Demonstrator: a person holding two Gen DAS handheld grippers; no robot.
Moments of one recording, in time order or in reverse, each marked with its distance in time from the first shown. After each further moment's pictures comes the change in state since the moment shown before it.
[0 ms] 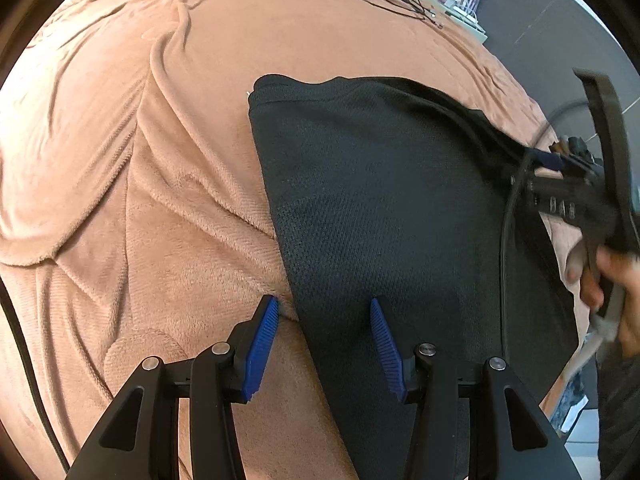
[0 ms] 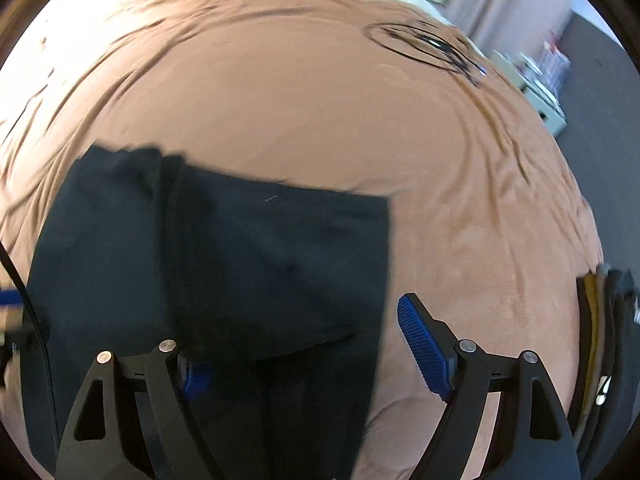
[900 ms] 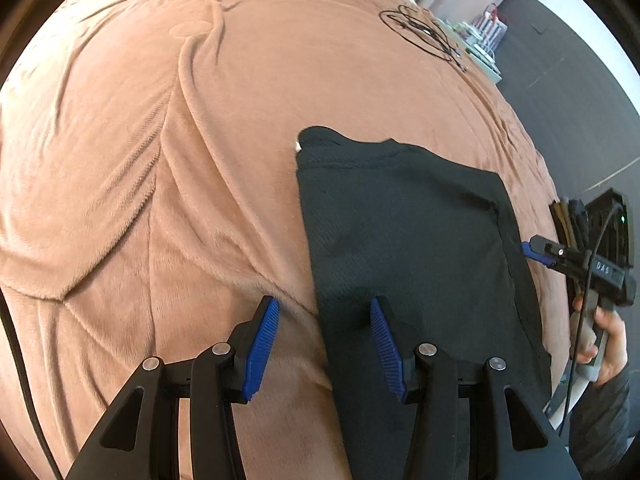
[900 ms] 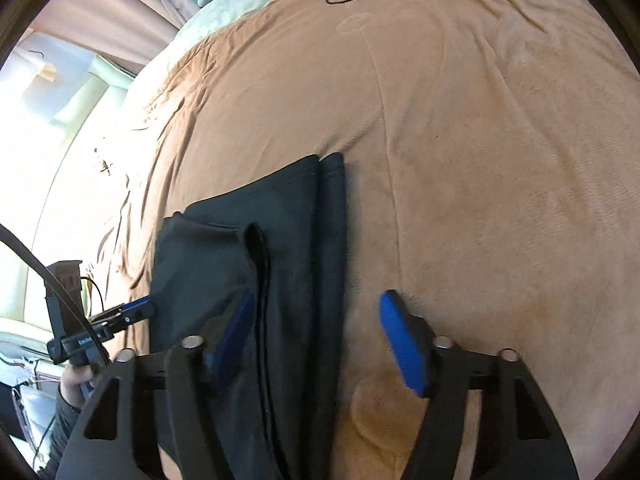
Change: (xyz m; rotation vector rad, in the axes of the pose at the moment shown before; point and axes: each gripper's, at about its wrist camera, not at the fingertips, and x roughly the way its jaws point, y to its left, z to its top) left arm 0.000 0.036 0.039 -0.137 -0.052 -0.069; right arm 0.059 -0.129 -0.025 0.362 0.049 0.601
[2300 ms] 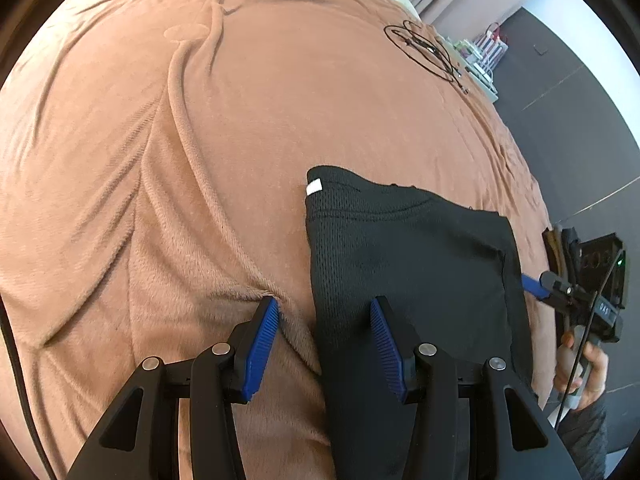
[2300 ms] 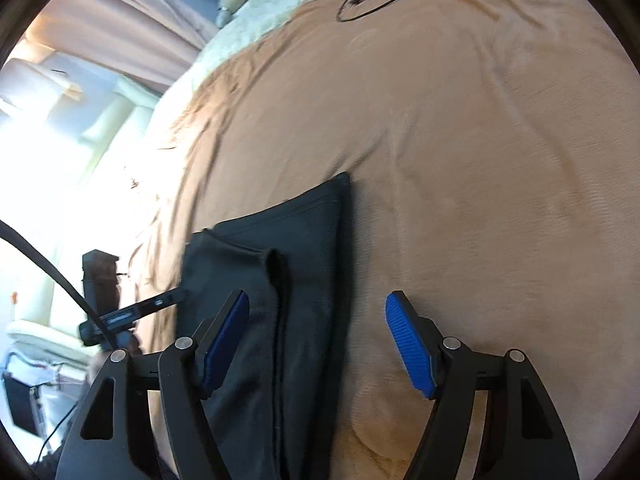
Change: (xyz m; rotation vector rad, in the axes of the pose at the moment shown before) left arm 0.021 0.001 0.030 -0.046 -0.034 -0.070; right arm -0.015 -0.014 -0.007 0.016 -0.051 0.157
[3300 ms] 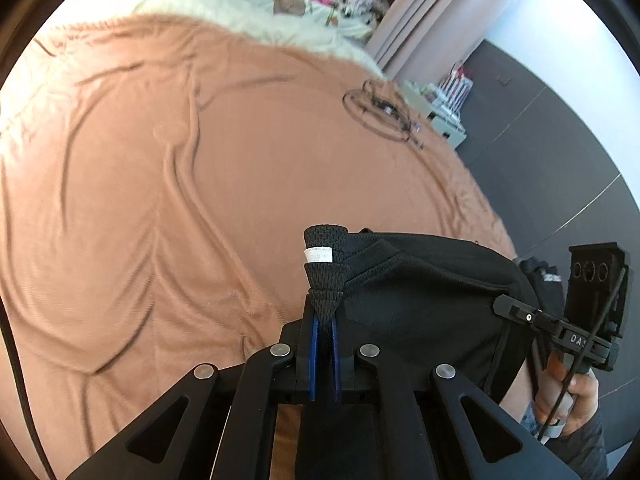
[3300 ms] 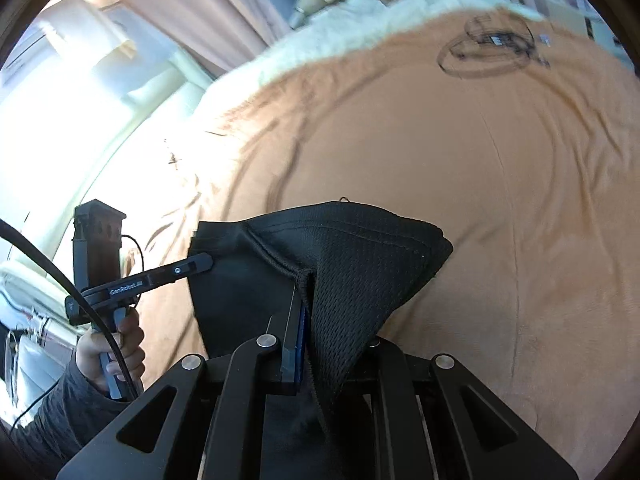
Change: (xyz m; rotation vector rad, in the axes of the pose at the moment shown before) left arm -0.093 -0.039 0.014 0.069 -0.214 -0.044; right arm -0.031 0.129 -0.019 -0.264 -0.090 0.003
